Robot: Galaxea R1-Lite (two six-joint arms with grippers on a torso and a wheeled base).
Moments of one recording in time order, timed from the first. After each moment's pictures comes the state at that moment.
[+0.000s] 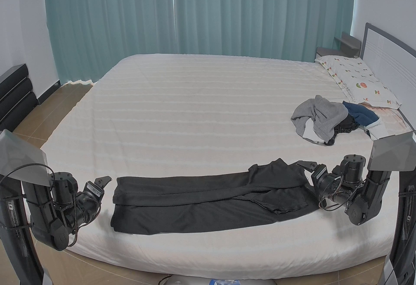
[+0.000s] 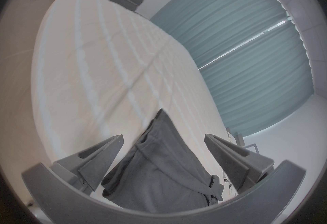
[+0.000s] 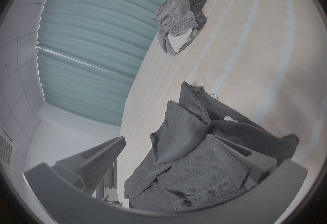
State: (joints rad) left arm -0.01 2.22 -0.19 -1.55 -0.05 -1.04; right arm 0.11 2.34 -0.53 -1.46 0.24 1.08
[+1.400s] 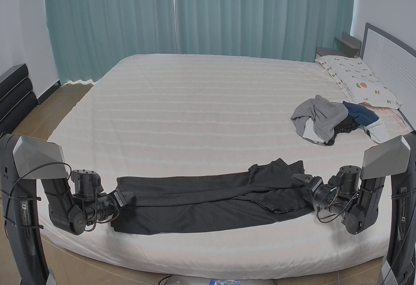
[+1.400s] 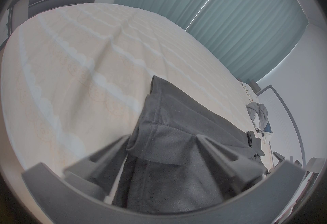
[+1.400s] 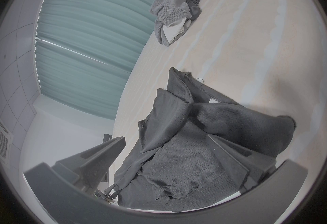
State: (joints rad) left arm -0.04 2.34 -0.49 -1.18 -0.16 -0.59; right arm 0.13 2.42 -0.46 -1.55 0.23 1.03
